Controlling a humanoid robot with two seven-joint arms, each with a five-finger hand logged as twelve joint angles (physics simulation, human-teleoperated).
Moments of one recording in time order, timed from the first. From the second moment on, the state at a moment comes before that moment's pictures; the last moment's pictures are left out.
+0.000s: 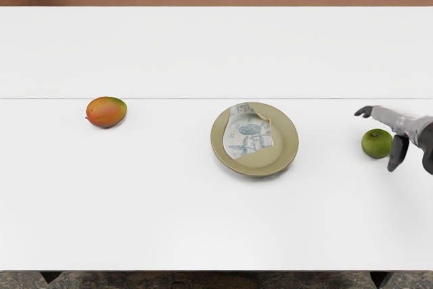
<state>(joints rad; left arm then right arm) -0.09 0.00 0.17 -0.17 -0.09 -0.06 0.22 0.48 -0.89 0.77 1.70 -1.50 0.24 -0.61</state>
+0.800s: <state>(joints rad) -0.09 0.00 0.17 -0.17 -0.09 -0.06 0.22 0.46 -0.88 0.75 1.70 -1.55 0.22 -0.61</state>
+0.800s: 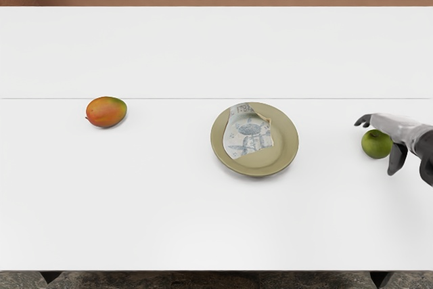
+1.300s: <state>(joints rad) -0.09 0.00 0.17 -0.17 -0.09 -0.06 0.22 0.44 -0.88 0.74 1.70 -1.57 0.14 -0.61</state>
